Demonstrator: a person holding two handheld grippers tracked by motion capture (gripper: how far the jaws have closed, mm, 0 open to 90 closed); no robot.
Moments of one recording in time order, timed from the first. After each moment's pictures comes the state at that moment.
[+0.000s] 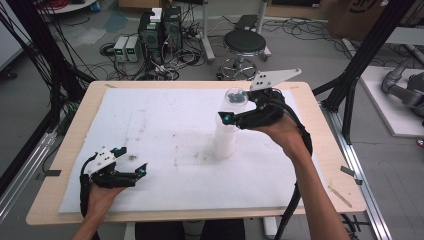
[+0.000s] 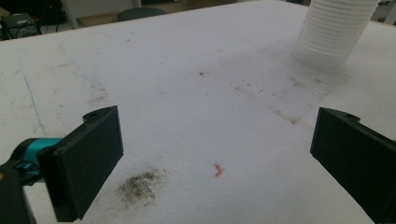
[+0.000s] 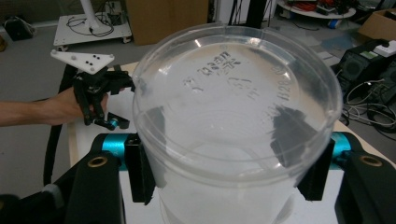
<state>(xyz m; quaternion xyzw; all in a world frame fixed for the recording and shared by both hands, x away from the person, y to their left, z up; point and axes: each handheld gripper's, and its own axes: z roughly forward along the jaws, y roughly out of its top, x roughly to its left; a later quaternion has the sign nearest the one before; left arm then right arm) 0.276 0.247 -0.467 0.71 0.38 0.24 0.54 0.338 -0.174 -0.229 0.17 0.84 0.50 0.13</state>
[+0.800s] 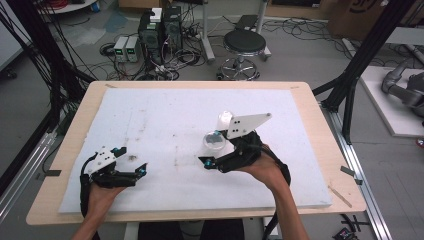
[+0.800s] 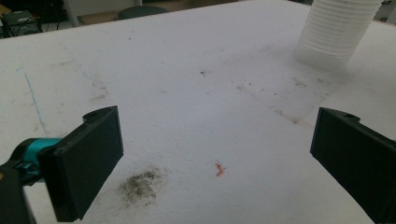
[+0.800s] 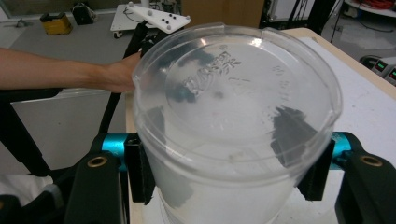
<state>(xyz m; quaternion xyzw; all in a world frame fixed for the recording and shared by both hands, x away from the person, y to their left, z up) 0.277 0.247 -0.467 0.72 0.38 0.24 0.54 0.293 -0.138 -0.300 0.09 0.86 0.50 0.06</state>
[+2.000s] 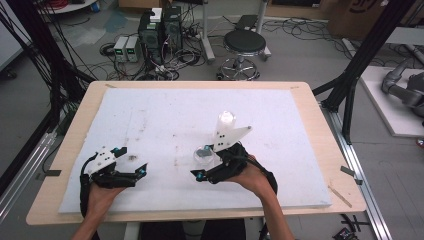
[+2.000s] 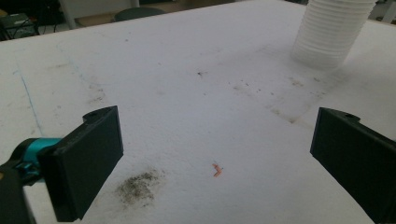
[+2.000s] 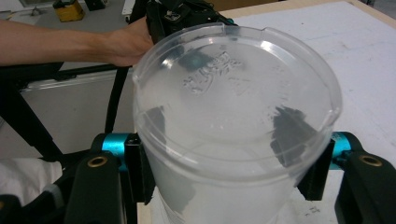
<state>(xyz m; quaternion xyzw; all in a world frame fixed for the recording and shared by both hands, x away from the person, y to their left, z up) 0.277 0.247 -0.467 0.72 0.37 0.24 0.54 0.295 -0.119 -0.347 0.10 0.87 0.48 0.02</state>
